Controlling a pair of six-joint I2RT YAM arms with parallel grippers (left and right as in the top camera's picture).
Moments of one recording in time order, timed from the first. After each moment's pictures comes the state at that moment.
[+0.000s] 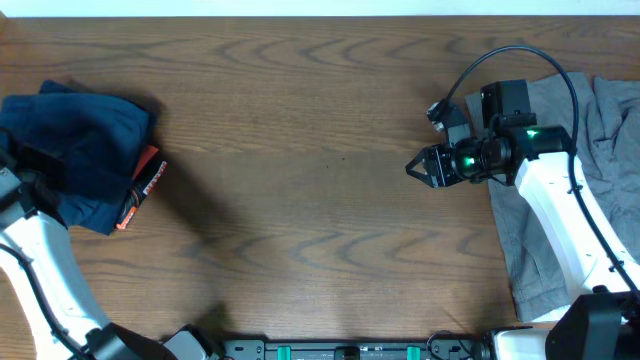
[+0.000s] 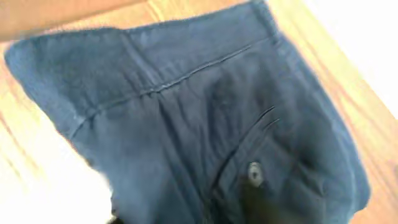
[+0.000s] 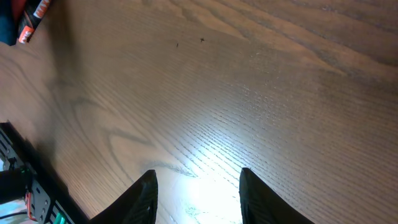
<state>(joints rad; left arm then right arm) 0.70 1.36 1.11 -0.50 -0.01 -0.38 0.11 1.53 1.18 -0.88 -0.58 -0.14</state>
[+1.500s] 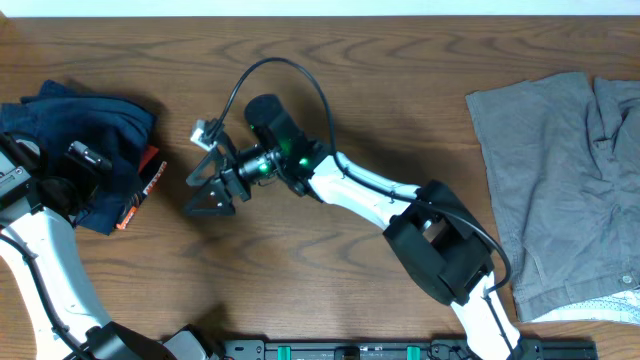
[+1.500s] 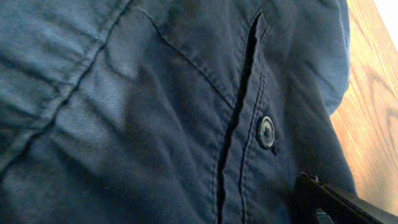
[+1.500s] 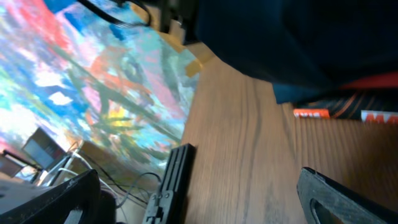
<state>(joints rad) 0.66 1.37 1.11 -0.75 0.19 -0.38 0.84 2.22 1.59 0.26 -1.10 0.44</state>
